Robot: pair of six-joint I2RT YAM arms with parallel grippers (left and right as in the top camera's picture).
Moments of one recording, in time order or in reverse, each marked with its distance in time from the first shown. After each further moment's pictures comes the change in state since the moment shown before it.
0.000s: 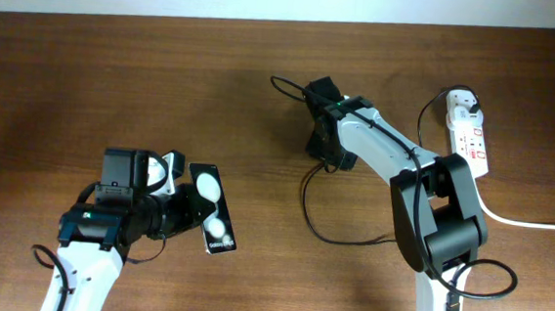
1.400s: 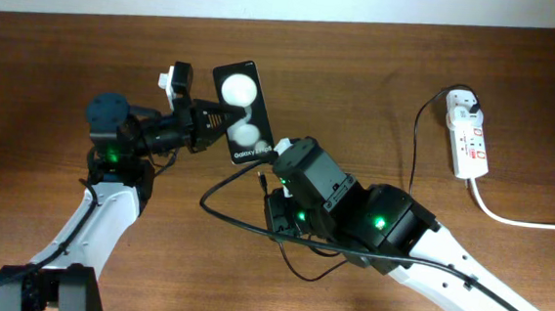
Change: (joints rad) left arm 0.053 0.417 -0.005 1.559 0.683 -0.898; right arm 0.460 -0.779 -0.157 -0.137 -0.237 -0.247
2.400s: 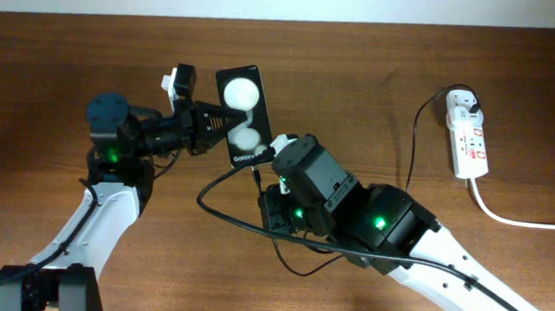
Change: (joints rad) left arm 0.000 0.000 0.000 0.000 0.041 -0.028; right arm 0.000 -0.001 0.000 0.055 -0.016 0.001
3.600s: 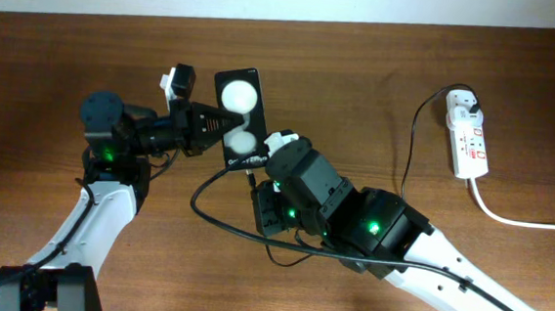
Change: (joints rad) left arm 0.018 0.001 0.010 0.012 0.074 -0.028; right arm 0.021 0.000 -0.023 0.093 0.066 0.003
